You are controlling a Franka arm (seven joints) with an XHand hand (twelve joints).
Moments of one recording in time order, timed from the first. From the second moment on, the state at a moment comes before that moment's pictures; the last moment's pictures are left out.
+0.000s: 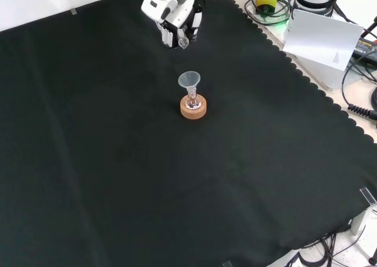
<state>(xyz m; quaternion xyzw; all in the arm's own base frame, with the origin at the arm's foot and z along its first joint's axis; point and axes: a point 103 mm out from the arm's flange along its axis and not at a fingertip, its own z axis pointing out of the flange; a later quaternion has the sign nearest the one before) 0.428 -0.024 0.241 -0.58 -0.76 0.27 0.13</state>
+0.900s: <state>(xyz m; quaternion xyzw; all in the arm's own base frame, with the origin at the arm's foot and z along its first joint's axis) 0.448 -0.054 0.204 -0.59 -0.78 0.08 0.19</state>
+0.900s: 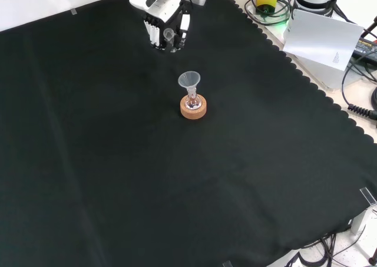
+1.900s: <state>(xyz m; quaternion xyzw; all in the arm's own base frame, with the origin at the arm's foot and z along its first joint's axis) 0.482 -0.079 0.149 -0.56 -0.79 -0.07 0.22</state>
